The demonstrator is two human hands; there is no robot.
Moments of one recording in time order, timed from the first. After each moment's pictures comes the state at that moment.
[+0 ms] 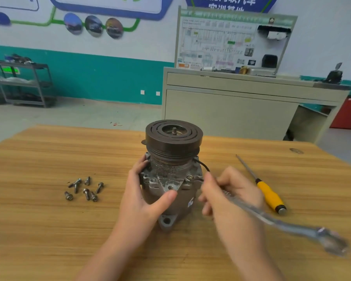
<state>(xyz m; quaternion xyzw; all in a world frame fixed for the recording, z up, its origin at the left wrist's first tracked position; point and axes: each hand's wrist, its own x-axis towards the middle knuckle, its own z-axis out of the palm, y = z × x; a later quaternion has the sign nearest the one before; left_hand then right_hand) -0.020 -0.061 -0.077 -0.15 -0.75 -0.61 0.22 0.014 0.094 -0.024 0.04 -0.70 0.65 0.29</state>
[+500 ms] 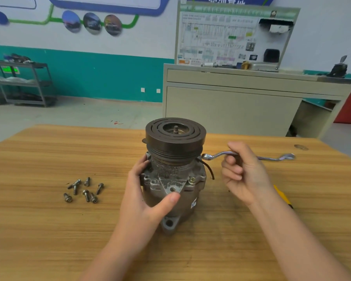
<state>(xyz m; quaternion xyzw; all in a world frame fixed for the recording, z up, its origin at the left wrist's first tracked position) -0.023 -0.061 -0.080 -0.15 -0.74 -0.61 0.22 -0.061 0.148 -0.012 0.03 -0.41 0.91 0.01</state>
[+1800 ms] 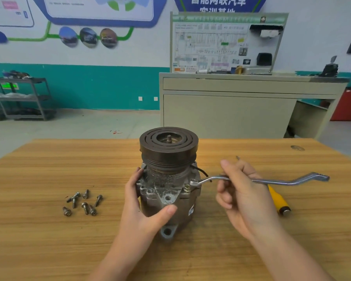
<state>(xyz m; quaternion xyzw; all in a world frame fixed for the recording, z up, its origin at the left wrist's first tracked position) -0.019 -0.061 -0.078 -0.13 -0.74 -0.65 0.13 -0.015 0.132 -0.019 0.04 -0.49 0.87 0.10</state>
